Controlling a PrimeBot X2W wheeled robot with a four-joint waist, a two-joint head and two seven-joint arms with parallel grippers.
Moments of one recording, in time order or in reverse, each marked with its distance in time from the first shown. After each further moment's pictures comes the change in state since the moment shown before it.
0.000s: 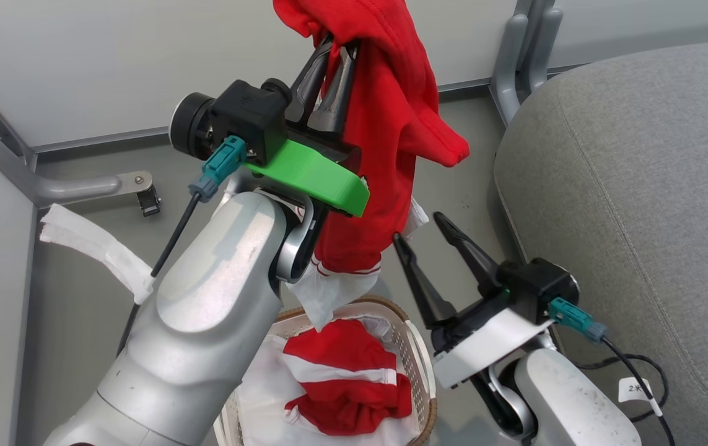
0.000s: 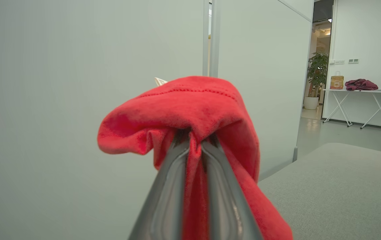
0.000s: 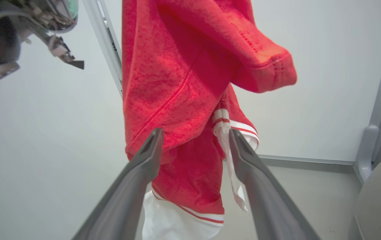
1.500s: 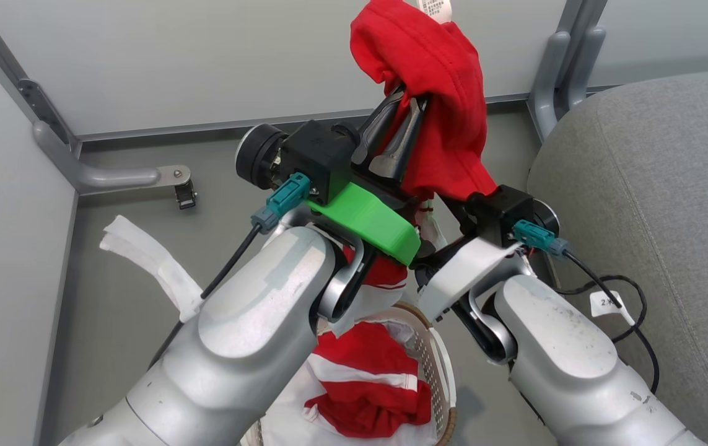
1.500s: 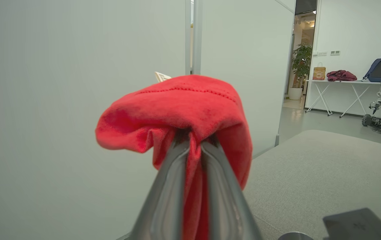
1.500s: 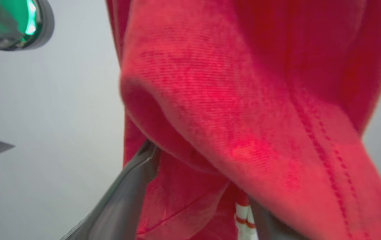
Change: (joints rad) left arm 0.009 0.000 -0.189 -0.044 -0.104 0.026 0.000; right arm -0.292 0.001 0.102 0.275 0.069 0.000 0.000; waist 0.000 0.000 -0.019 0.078
